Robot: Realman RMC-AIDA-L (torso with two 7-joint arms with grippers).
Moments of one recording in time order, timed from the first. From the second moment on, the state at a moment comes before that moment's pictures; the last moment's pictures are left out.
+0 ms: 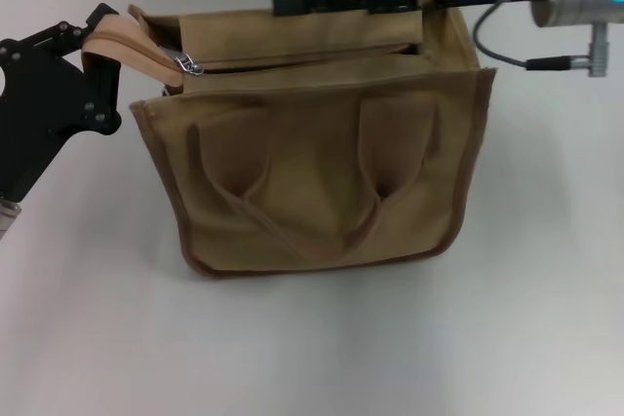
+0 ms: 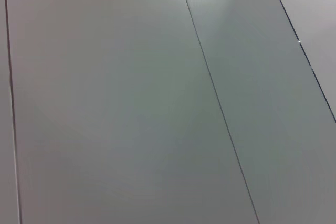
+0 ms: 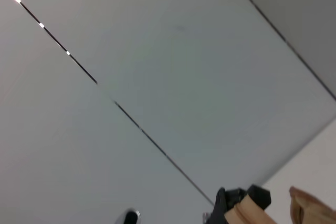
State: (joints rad) left arm -0.41 -2.08 0.27 0.10 1.57 1.75 -0.25; right arm 0.92 2.03 -0.82 -0.57 -1.78 -1.68 2.06
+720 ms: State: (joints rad) left arm -0.40 -2.08 0.27 0.09 1.57 1.79 -0.25; right arm 1.02 2.05 -1.04 -0.56 -1.78 -1.49 2.22
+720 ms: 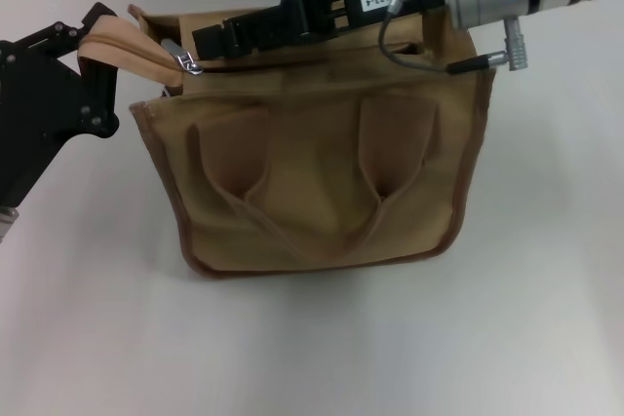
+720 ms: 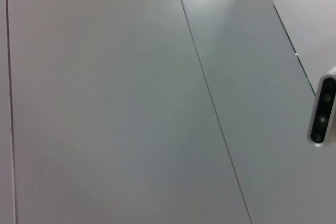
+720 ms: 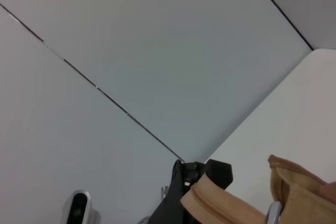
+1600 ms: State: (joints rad) left arm -0.42 -2.08 0.28 0.08 1.58 1.90 -0.23; right arm 1.06 2.08 -1.06 -0.54 -1.79 -1.41 2.25
